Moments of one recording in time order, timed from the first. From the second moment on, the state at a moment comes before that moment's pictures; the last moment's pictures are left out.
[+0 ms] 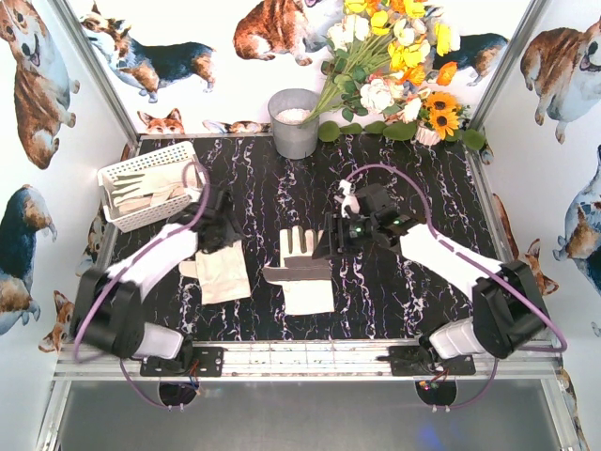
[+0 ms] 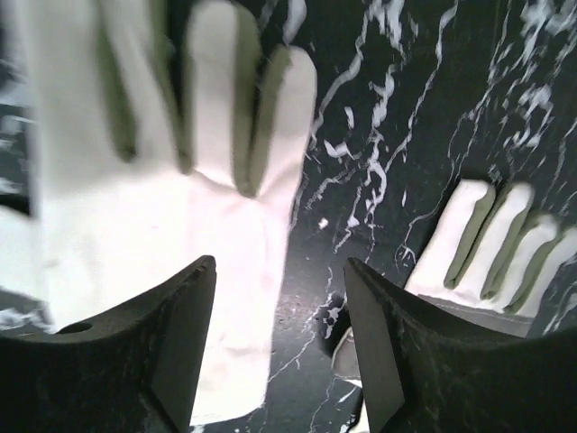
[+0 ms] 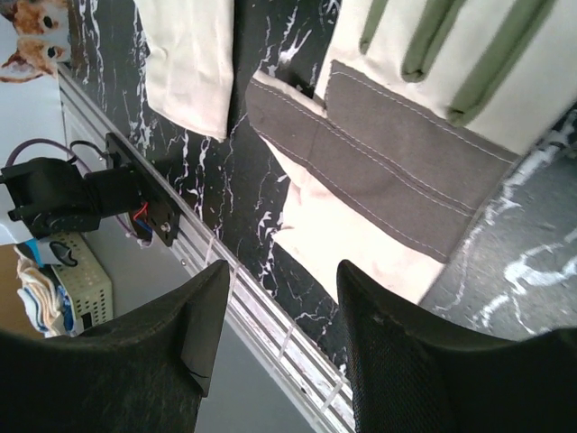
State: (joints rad) left arm -0.33 1.41 0.88 -0.49 -0.15 -0.78; right arm 0.51 1.39 0.91 -0.35 -0.59 0.53
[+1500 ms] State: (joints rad) left arm 0.17 1.16 0.66 -0.22 0.46 -0.43; right arm 0.77 1.92 1.31 -0.12 -0.62 0.71
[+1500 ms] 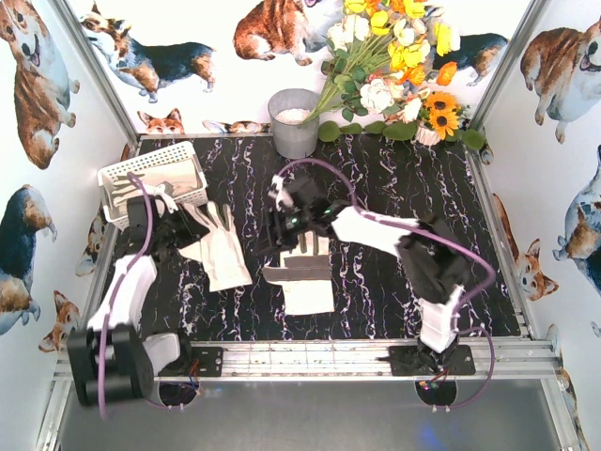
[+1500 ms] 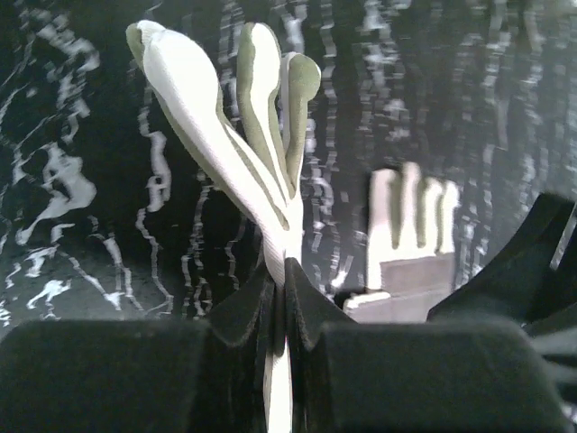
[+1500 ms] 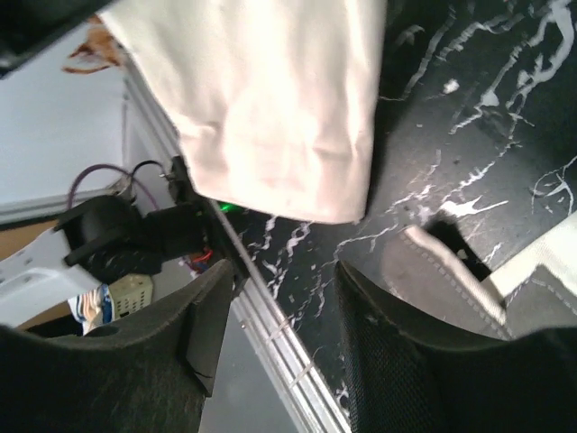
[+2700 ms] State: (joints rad) left arm -0.41 1.00 0.94 0.11 0.78 -0.77; right arm 0.57 1.11 0.77 0.42 -0.77 0.61
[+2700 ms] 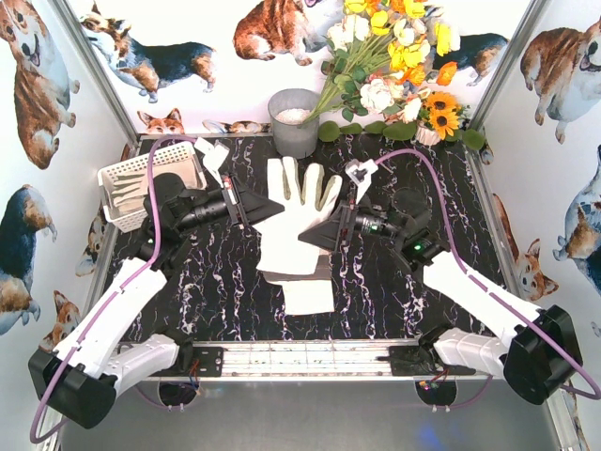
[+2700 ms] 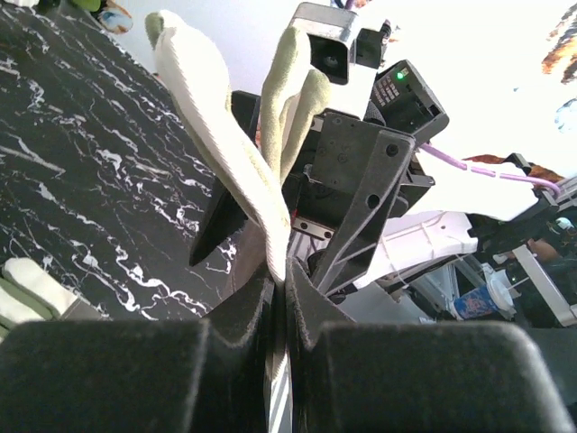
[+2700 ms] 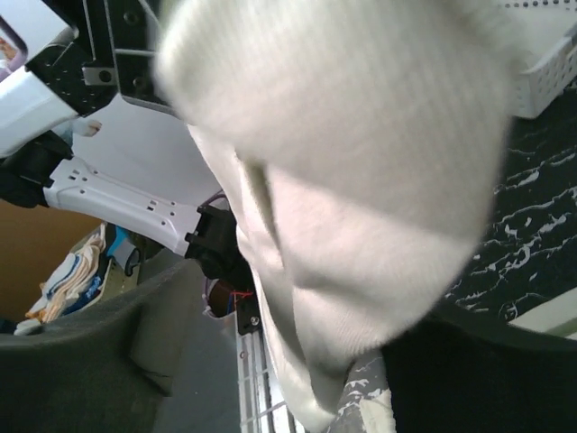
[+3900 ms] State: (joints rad) left arm -0.49 1.05 0.97 0.16 1.03 -0.74; right arm 0.52 0.97 0.99 0.30 -1.21 0.69
